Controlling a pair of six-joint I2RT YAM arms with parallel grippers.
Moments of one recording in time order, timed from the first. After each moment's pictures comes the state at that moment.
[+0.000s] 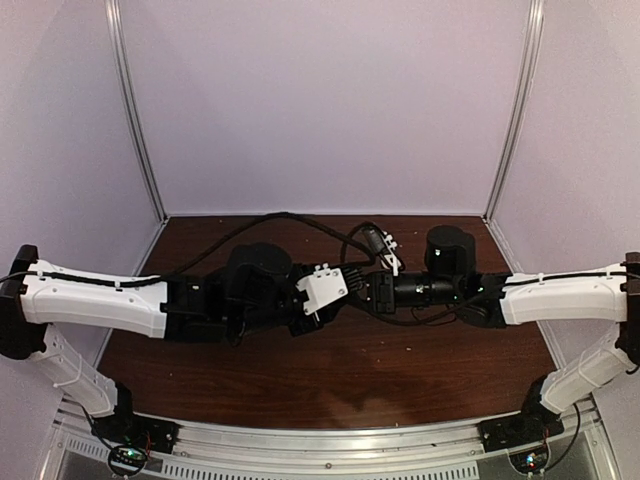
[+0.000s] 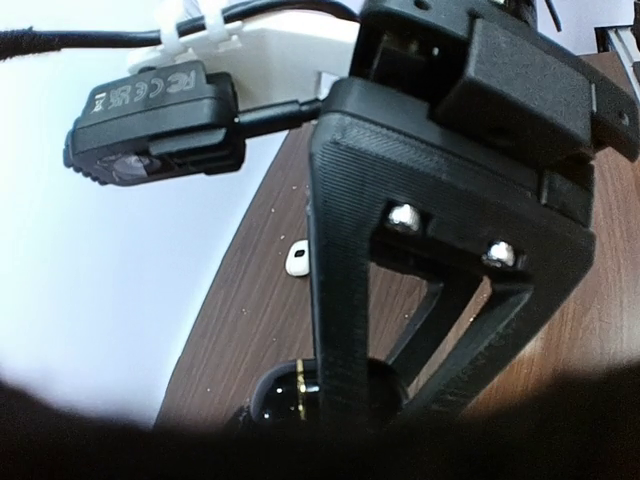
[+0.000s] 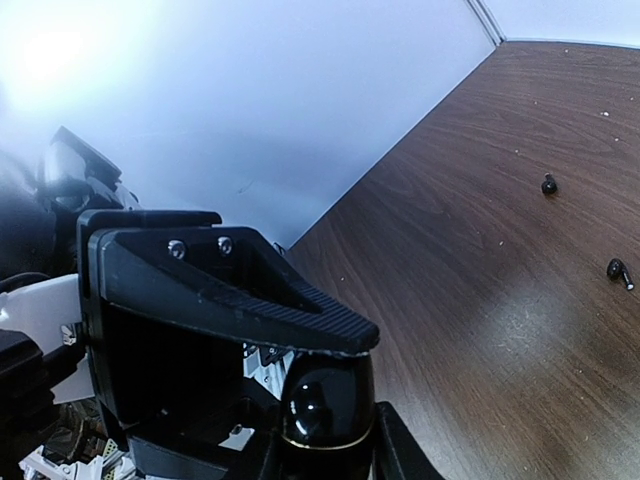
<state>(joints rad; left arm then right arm) -1.25 1.47 1.06 0.02 -0.36 0.50 0.87 1.38 0.78 0.40 -0.56 0.63</state>
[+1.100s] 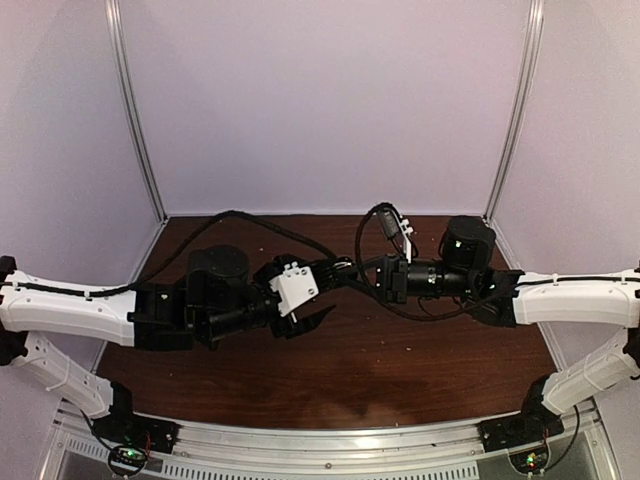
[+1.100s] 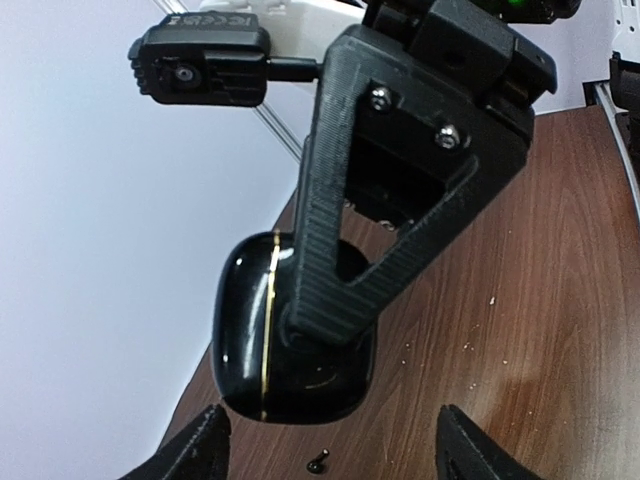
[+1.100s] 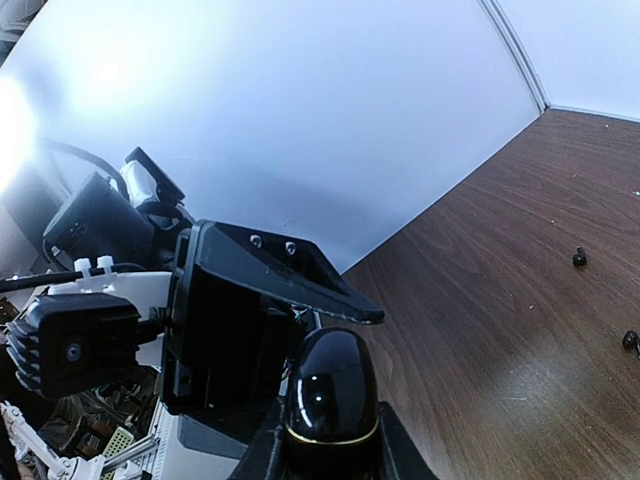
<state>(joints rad) -1.26 1.30 0.91 0.14 -0.31 0.51 0.86 1.30 0.78 0.49 -0.59 0.63</state>
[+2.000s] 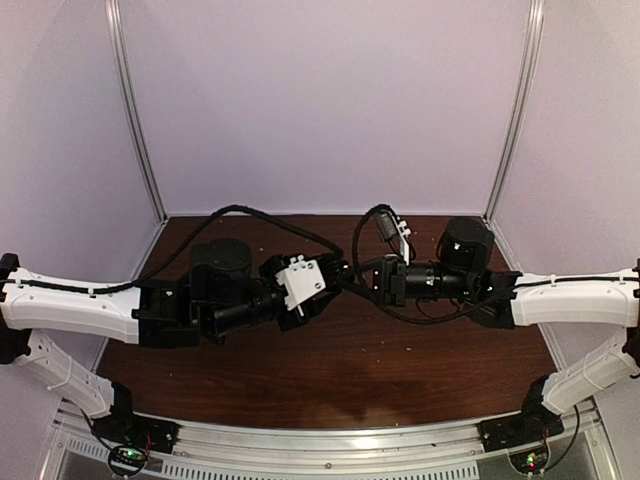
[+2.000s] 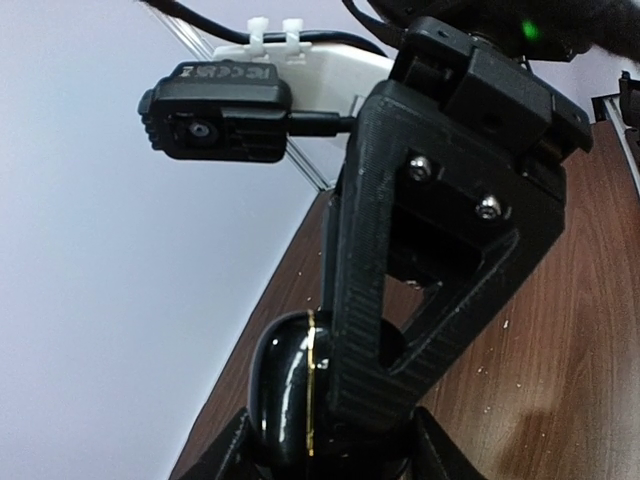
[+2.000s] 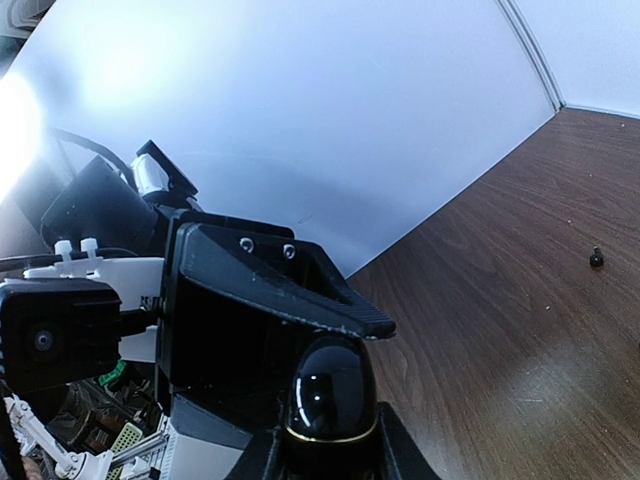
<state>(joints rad) -1.26 1.34 0.96 0.18 -0.32 0.56 0.89 1.32 0.78 0.52 -0.60 0.65</state>
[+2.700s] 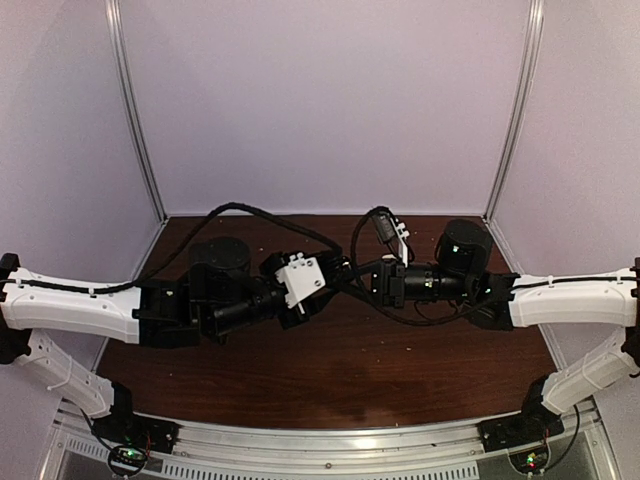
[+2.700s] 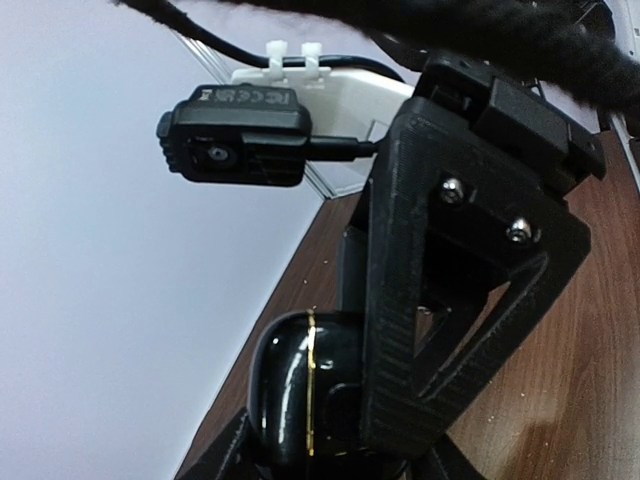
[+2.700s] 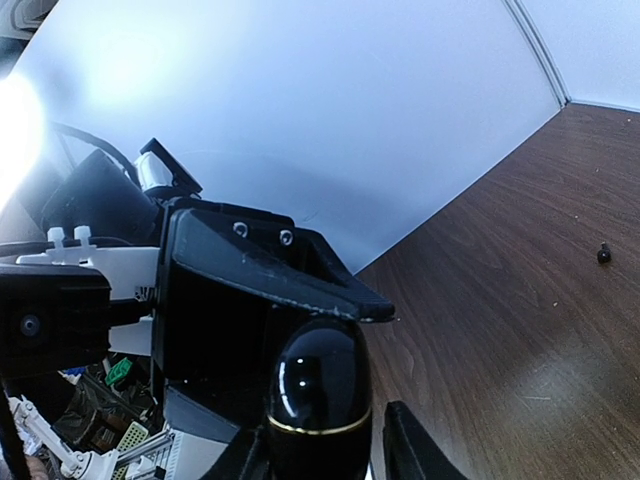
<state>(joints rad) -1.26 1.34 0.96 0.21 -0.32 0.56 0.89 1.33 0.77 0.55 -0.61 0.66</state>
